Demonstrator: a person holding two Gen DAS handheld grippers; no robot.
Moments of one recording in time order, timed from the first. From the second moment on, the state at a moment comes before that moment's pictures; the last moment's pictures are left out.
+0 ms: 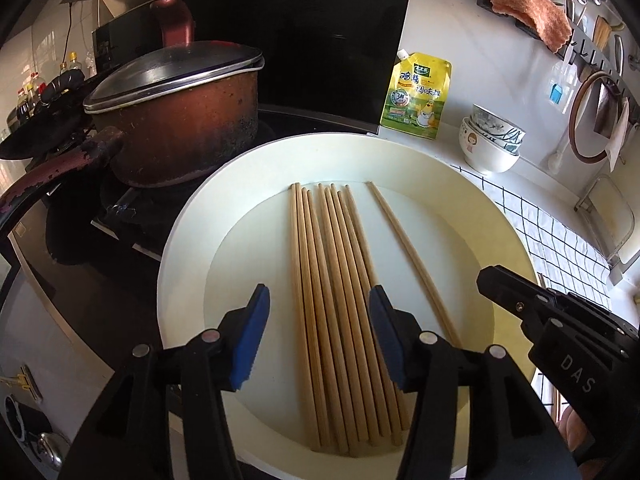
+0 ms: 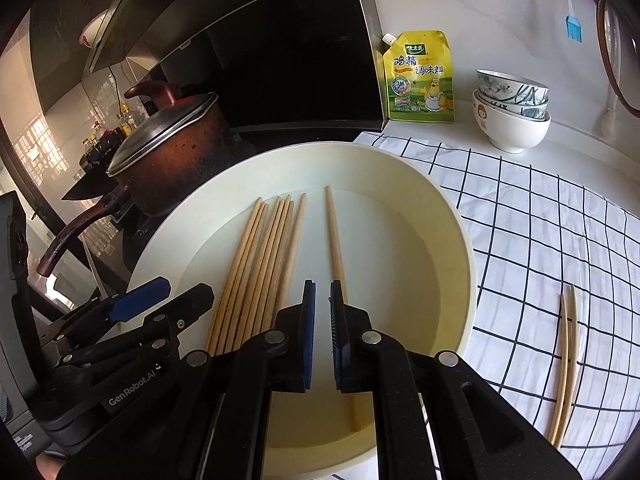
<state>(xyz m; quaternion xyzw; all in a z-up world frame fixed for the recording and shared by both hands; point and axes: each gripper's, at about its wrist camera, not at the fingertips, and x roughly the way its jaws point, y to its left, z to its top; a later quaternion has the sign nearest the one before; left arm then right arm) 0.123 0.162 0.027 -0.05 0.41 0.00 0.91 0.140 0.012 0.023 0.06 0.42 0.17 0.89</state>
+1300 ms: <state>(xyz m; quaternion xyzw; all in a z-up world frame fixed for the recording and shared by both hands) 0.083 0.100 0.045 -0.03 0.41 -0.03 0.91 0.085 -0.052 0.050 0.09 0.38 0.14 0.91</state>
